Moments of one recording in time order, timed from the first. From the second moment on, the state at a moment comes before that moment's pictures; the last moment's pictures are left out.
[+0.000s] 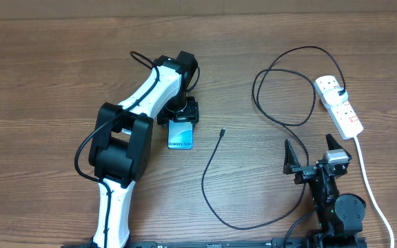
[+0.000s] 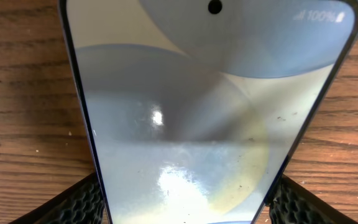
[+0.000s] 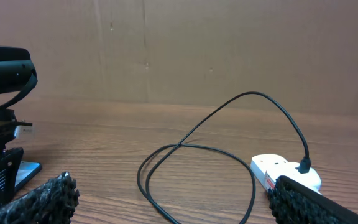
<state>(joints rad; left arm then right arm) -0.39 2.26 1.74 -1.16 0.06 -0.45 0.05 0.01 0.02 -0.03 -0.08 -0.01</state>
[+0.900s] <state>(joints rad) -0.39 2.24 1.69 -1.09 0.03 -0.39 0.05 0.01 0.02 -0.03 -0.08 -0.01</state>
